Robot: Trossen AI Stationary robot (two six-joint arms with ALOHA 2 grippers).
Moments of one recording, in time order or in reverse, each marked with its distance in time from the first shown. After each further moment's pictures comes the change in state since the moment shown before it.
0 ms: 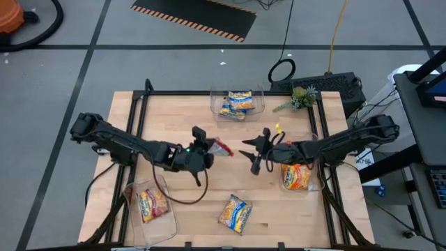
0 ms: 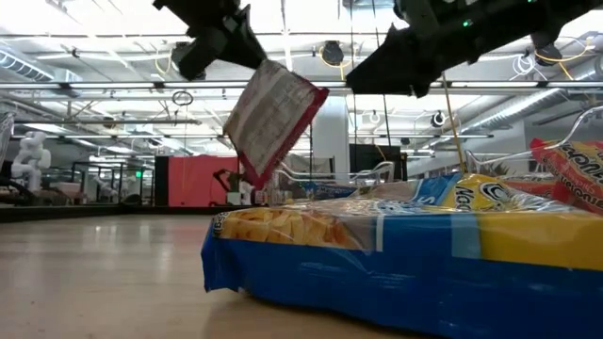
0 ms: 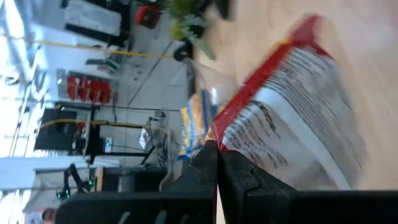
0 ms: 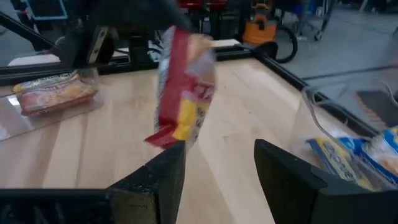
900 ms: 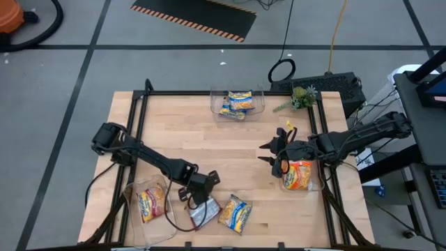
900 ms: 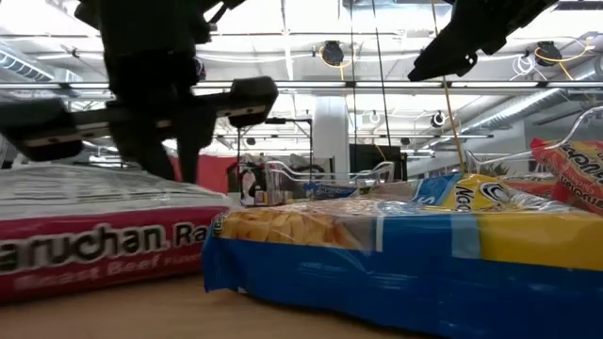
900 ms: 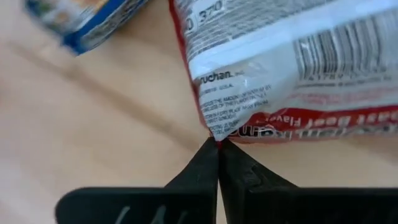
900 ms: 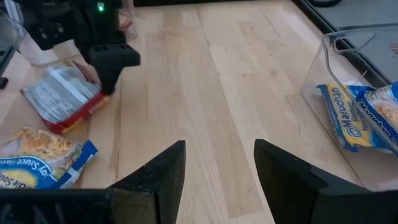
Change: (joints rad) left arm -0.069 0.297 0.001 -0.131 0.909 0.203; right arm 0.068 -0.302 0.105 -0.688 -0.129 0.076
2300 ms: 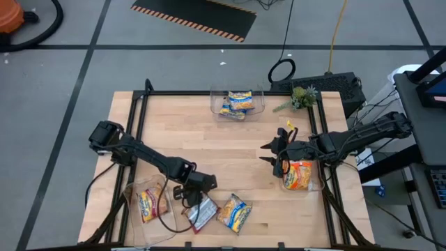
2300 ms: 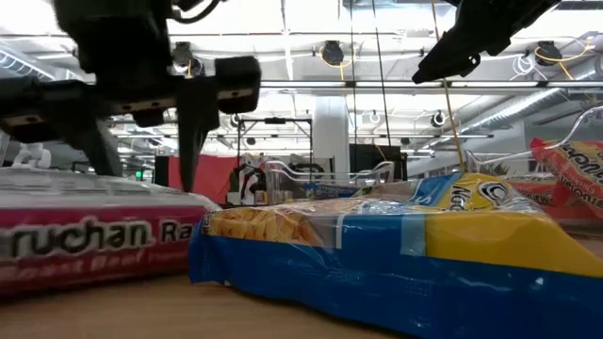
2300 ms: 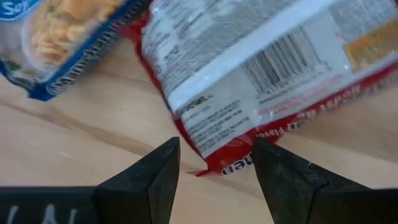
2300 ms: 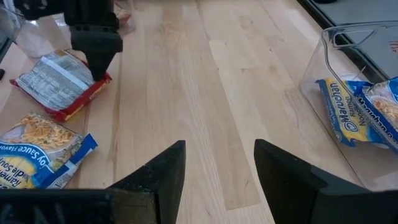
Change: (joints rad) left arm 0.002 -0.046 -0.001 -0.069 0.118 0.150; right arm 0.000 -0.008 0.000 -0.032 -0.004 -0.002
